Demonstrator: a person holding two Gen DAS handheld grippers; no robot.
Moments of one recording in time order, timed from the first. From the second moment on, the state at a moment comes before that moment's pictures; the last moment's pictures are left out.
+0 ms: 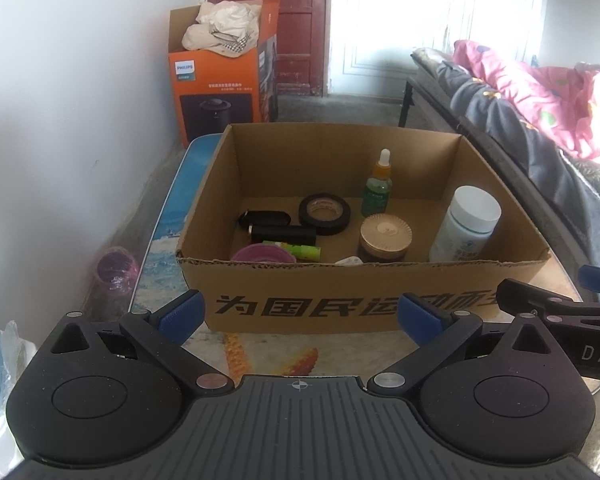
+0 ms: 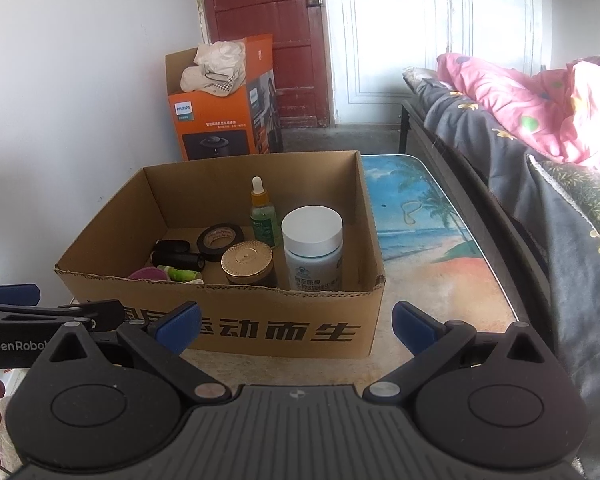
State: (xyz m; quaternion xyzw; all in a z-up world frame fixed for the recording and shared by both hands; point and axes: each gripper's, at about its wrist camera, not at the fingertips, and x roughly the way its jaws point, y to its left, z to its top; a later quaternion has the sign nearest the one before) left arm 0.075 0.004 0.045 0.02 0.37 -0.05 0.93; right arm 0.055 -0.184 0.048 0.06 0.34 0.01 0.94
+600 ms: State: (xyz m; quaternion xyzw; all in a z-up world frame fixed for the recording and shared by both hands) left arm 0.077 0.000 0.044 0.04 0.38 -0.04 0.92; right arm 0.058 -0.185 0.043 0.05 0.34 0.01 0.94
